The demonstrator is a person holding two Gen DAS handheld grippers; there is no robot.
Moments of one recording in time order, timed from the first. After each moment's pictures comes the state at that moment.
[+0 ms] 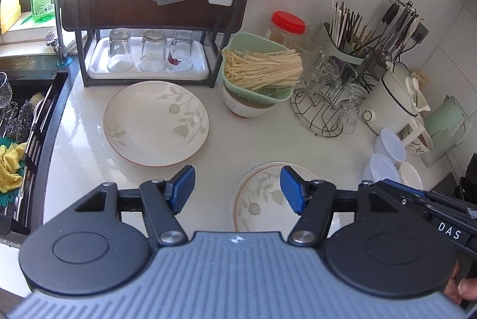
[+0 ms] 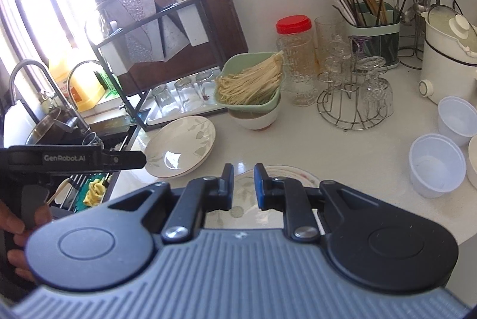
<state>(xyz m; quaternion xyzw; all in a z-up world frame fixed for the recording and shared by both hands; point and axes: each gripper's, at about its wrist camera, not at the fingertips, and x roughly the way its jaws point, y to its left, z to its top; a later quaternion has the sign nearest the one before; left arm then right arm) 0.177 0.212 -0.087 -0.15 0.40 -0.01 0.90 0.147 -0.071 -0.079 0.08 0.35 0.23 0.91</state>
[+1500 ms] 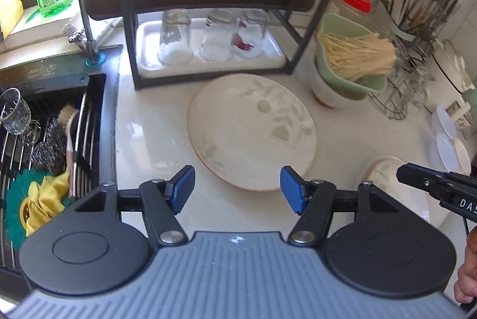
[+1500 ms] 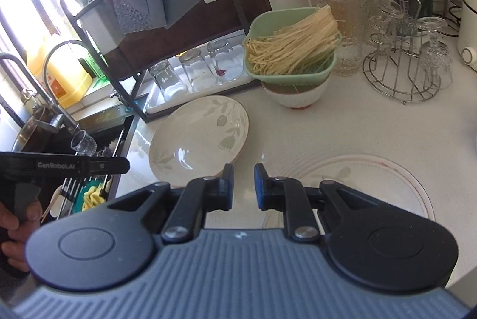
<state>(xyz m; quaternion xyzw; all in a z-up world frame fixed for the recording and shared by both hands) 0.245 0.352 -0.141 -0.11 0.46 -0.01 0.88 0.203 0.046 -0.124 0.10 0.40 0.20 0.89</state>
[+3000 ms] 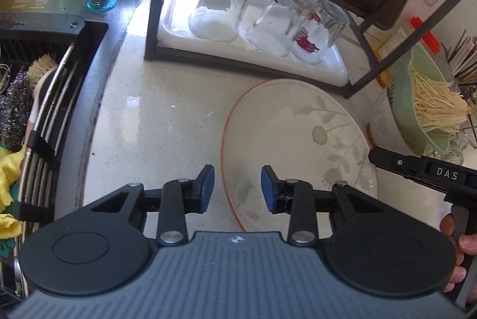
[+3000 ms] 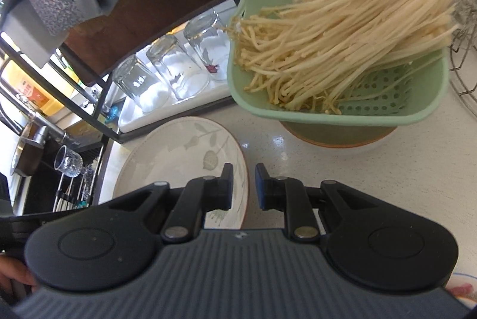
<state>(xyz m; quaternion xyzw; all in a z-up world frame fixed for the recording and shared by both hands) 0.323 0.402 -0.229 -0.23 0.47 0.04 0.85 0.362 0.090 -0.206 0.12 0.47 0.25 0.84</state>
